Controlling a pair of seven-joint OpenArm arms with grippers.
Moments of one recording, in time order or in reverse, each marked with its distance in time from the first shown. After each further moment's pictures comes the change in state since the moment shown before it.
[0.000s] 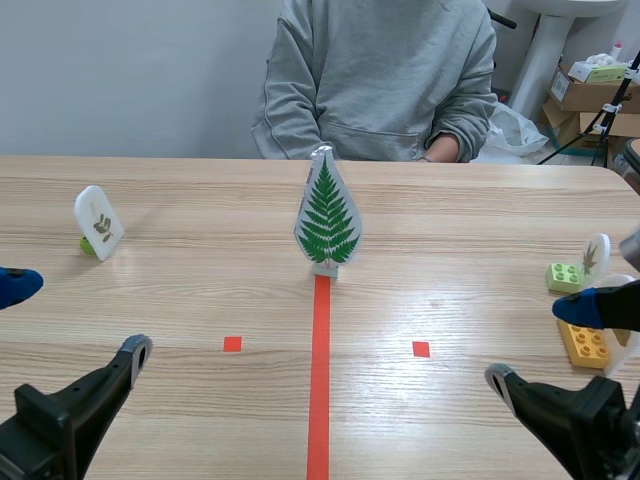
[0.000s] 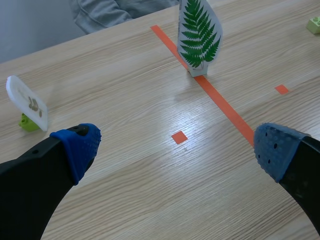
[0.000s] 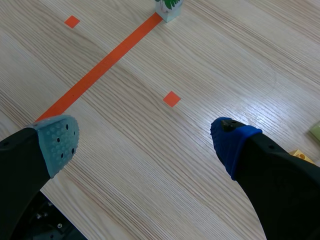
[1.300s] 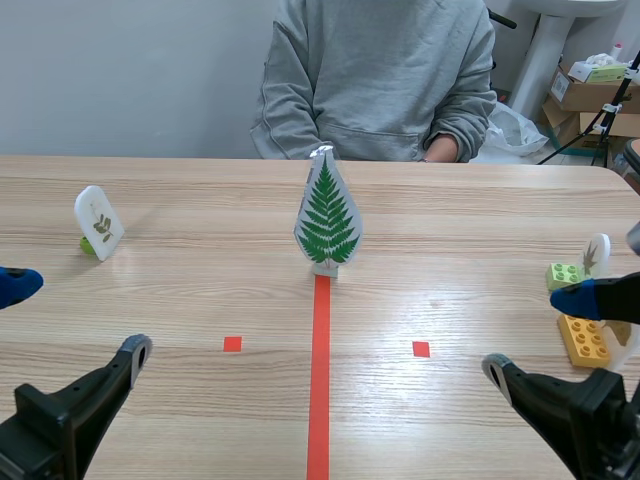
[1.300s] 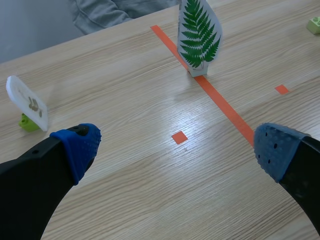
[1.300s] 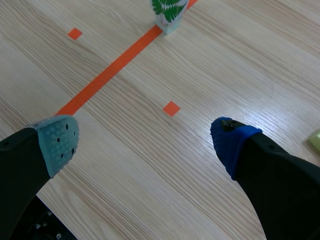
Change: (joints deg) left arm -0.1 0.0 0.0 0.0 0.0 0.0 0.0; right arm 0.0 0.0 0.0 0.0 0.0 0.0 1.8
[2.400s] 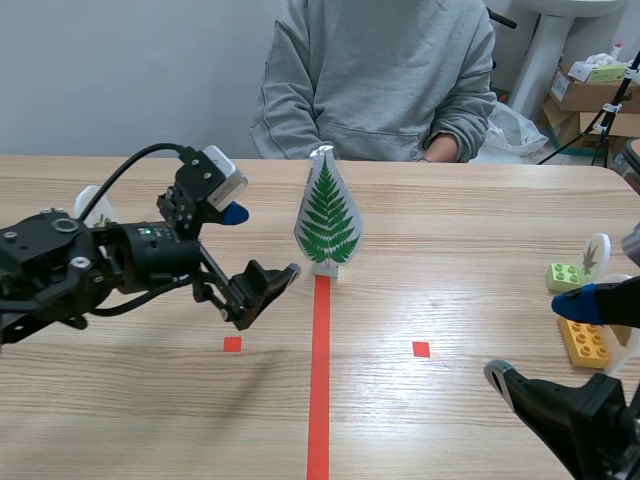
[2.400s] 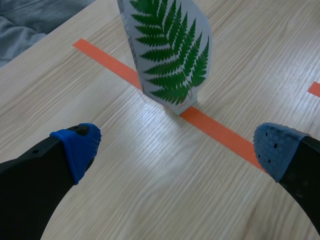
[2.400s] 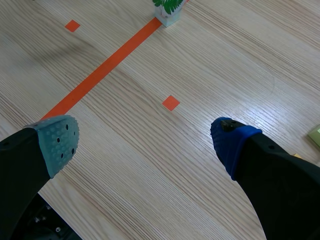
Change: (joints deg) left arm -71.4 5.2 41.9 -54.6 0.2 -14.1 5.3; right arm 0.0 0.0 0.0 0.0 -0.5 0.0 -1.0
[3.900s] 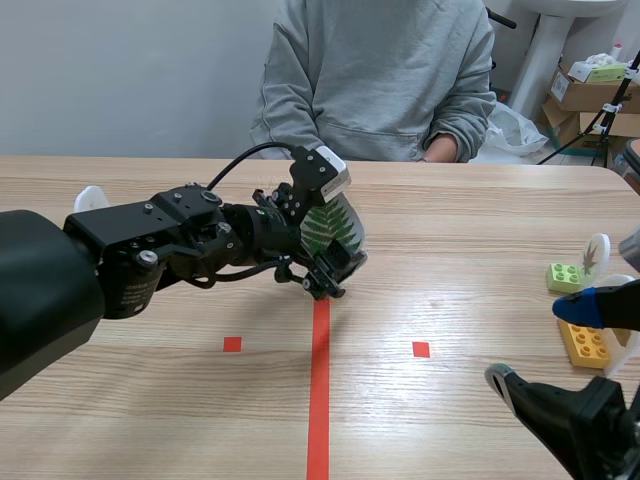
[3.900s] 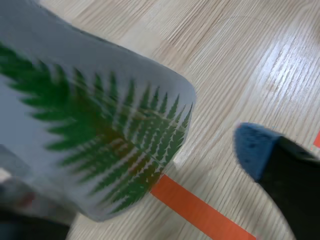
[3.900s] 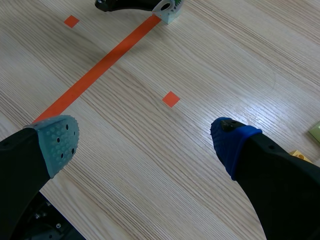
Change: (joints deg) left arm -16.3 19.4 7.9 -27.5 4.7 -0.4 -0.9; right arm 0.0 0.0 0.0 0.0 0.0 0.0 -0.9
